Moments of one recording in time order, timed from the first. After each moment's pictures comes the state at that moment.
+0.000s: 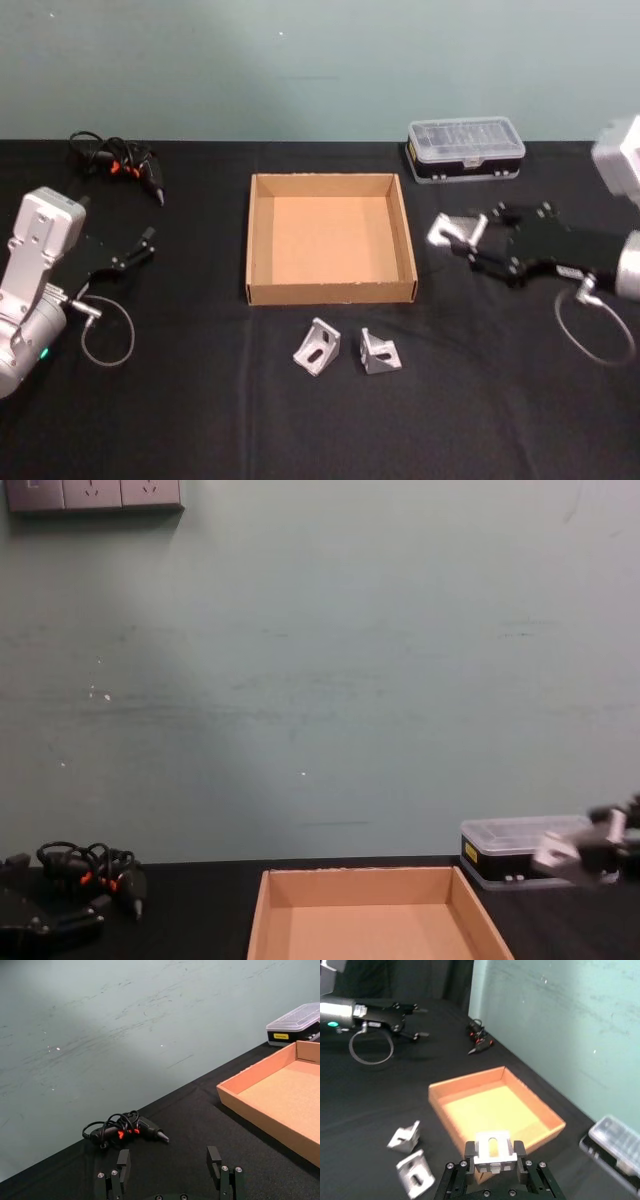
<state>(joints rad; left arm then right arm) -0.20 0.60 0.45 -1.41 -0.25 -0.12 0.03 0.32 0.82 -0.42 -1.62 0.45 0.11 0.64</state>
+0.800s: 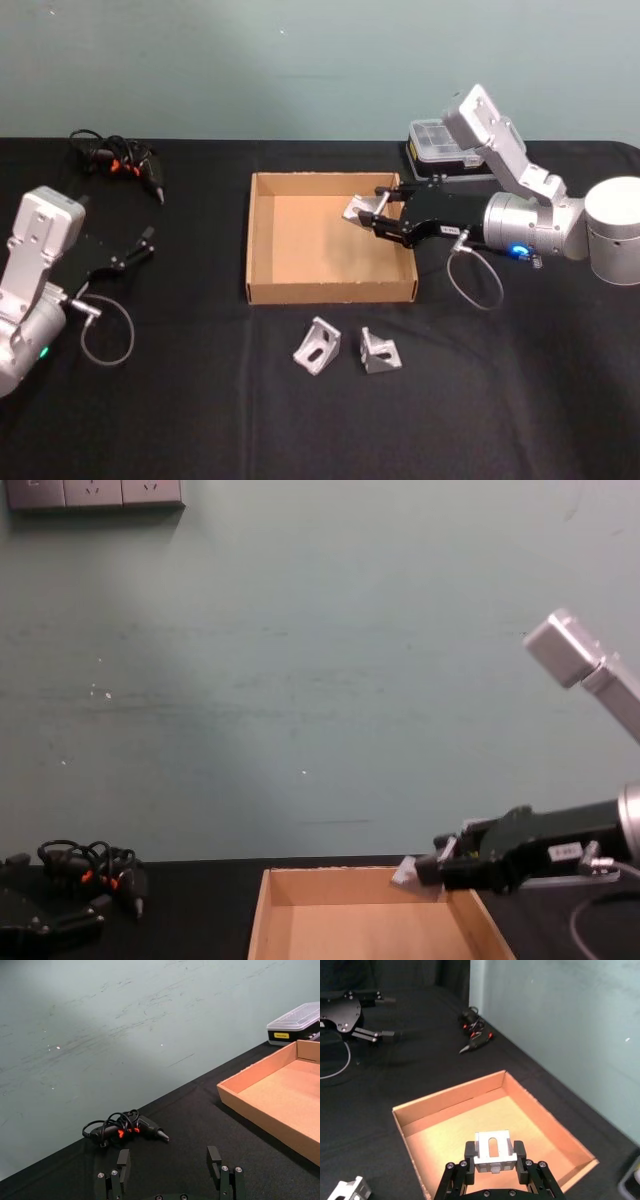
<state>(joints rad) -0.20 0.60 0.45 -1.41 -0.25 -0.12 0.03 0.69 0.44 -0.62 -1.09 0.30 0.10 0.71</state>
